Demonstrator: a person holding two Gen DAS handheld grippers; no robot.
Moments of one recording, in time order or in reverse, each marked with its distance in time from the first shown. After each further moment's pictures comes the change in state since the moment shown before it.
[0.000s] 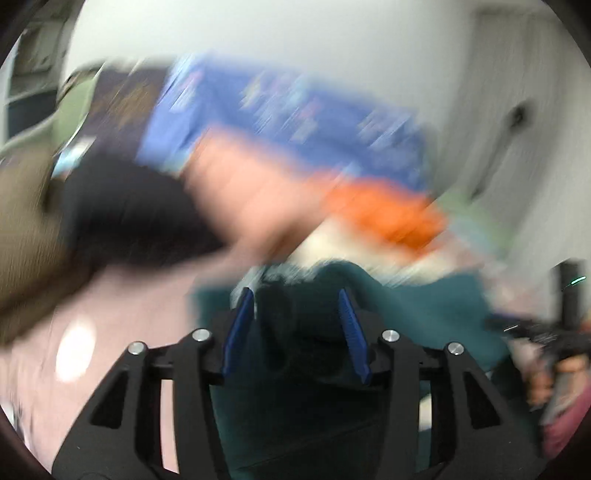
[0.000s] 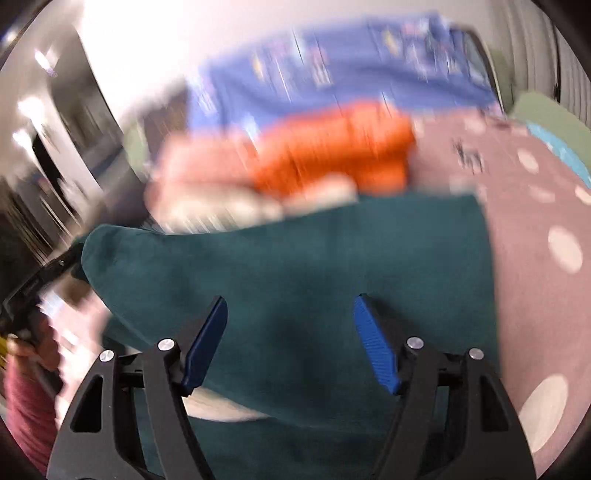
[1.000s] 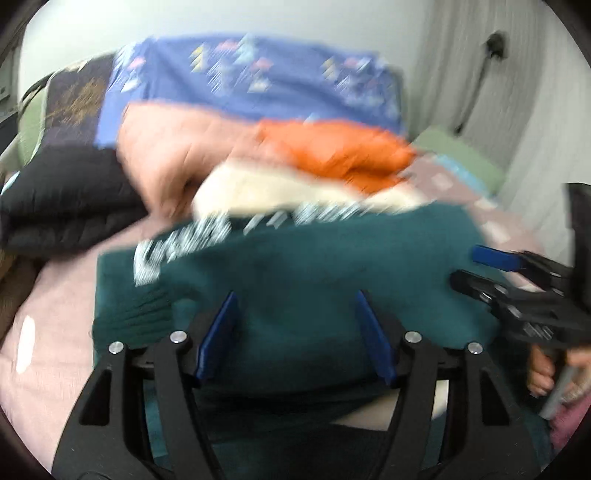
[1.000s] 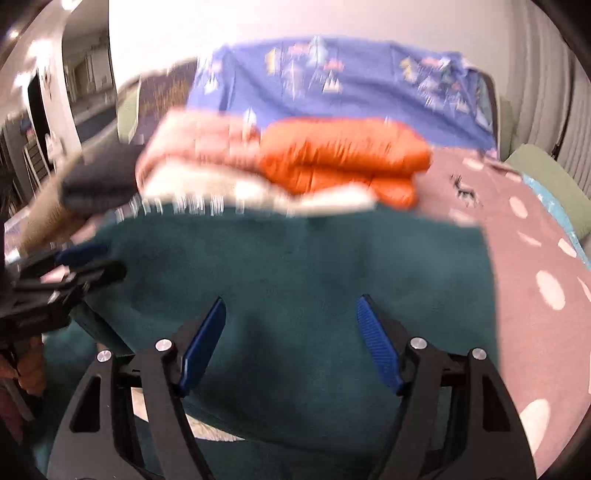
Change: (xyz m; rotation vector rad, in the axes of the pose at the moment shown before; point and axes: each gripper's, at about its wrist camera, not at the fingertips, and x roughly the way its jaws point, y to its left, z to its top) left arm 0.016 -0.110 -0.004 0.216 0.007 -0.132; right arm -0.022 0.029 0.016 -0.102 -0.173 -0.064
